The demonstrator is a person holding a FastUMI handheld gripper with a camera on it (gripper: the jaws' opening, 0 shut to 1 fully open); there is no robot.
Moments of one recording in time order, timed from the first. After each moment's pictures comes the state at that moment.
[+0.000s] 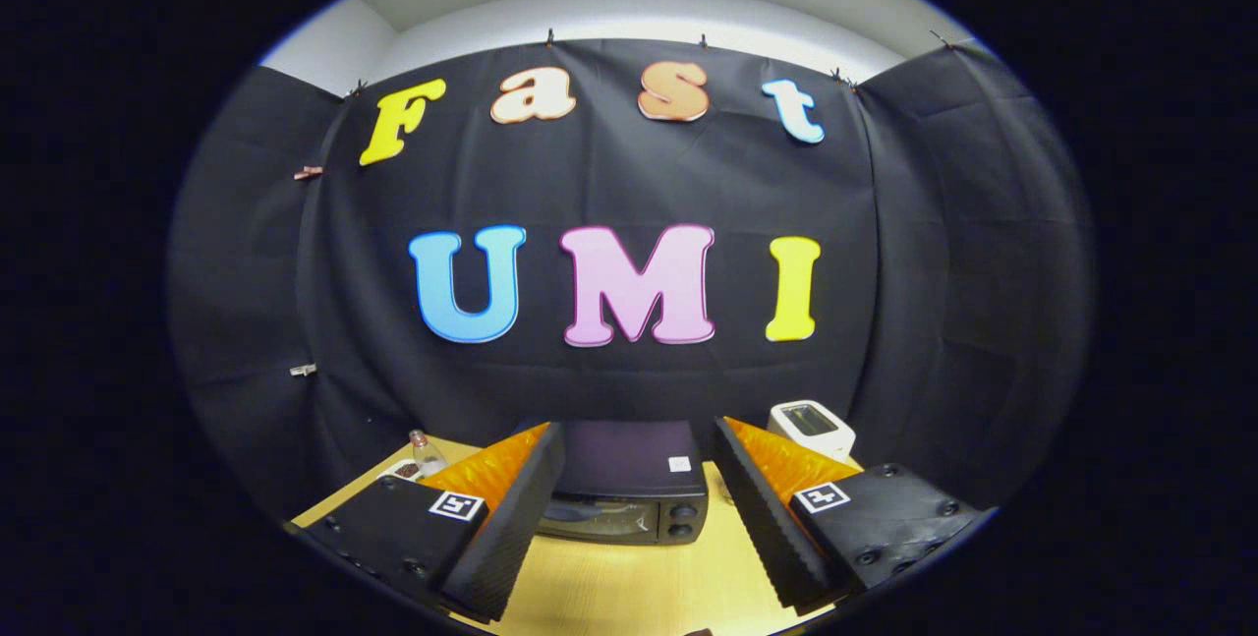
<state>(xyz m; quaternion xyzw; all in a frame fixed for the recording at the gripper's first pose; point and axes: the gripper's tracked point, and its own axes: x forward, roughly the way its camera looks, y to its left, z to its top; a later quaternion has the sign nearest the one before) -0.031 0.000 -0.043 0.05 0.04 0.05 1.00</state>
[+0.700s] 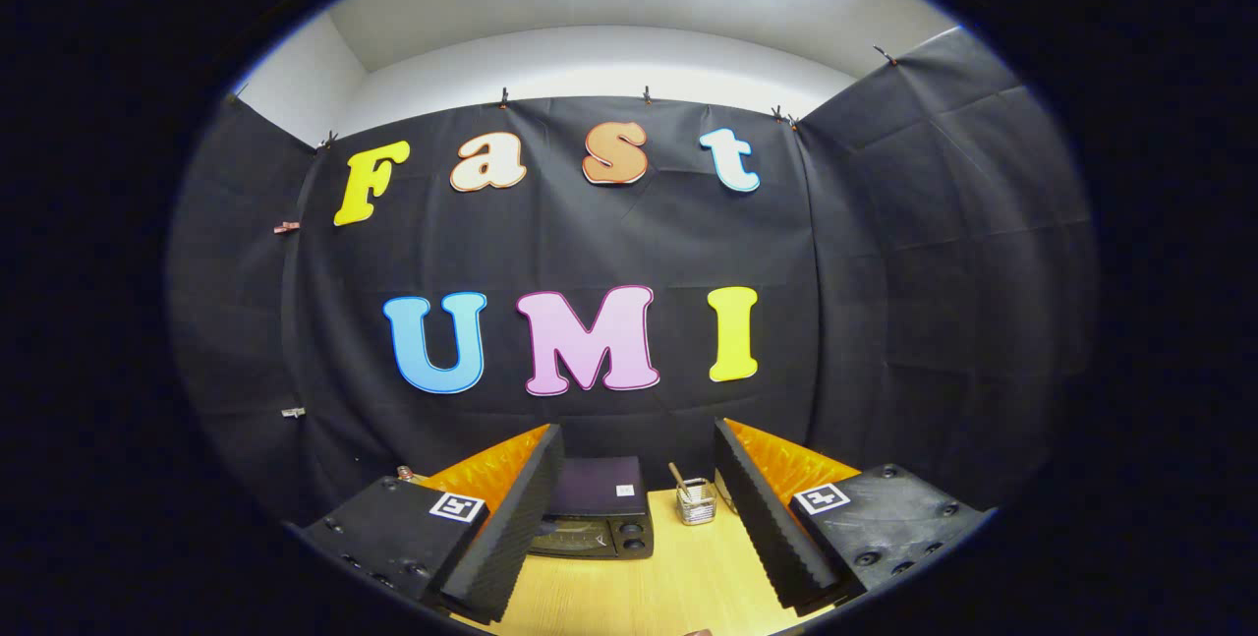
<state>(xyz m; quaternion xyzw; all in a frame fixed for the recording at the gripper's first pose) -0.088 -0.071 0.010 0.07 -0.01 0.00 1.00</state>
